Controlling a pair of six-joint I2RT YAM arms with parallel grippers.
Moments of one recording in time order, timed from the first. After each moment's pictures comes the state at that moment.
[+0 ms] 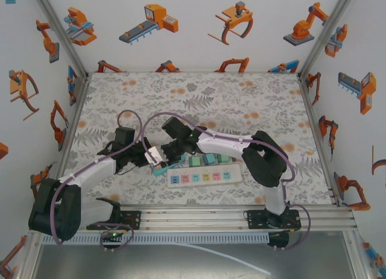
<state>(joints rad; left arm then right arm) -0.35 1.23 0.49 -0.16 0.26 -0.66 0.99 1.96 1.39 -0.36 -0.65 -1.07</state>
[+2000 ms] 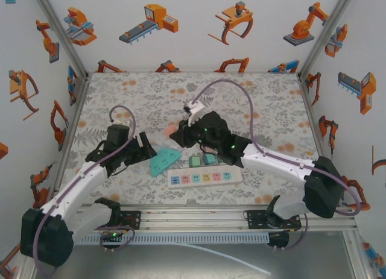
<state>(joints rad) -0.37 0.94 0.60 -0.43 0.14 -0.56 0.92 1.40 0.96 0.16 -0.02 0.40</state>
